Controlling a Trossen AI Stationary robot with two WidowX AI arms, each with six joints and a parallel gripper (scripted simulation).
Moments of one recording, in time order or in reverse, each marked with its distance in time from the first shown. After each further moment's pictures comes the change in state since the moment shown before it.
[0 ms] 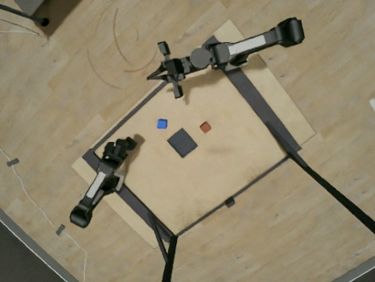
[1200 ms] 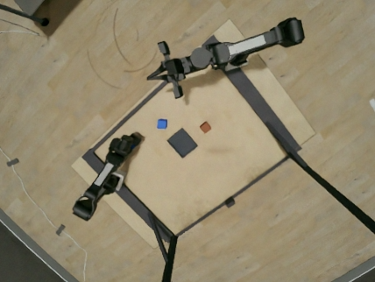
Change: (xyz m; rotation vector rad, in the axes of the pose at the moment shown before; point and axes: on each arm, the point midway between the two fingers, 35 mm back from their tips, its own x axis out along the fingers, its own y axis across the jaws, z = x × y) left arm 0.069 0.000 0.002 0.015 -0.008 0.013; right arm 0.000 0.000 0.002 0.000 -0.010 0.003
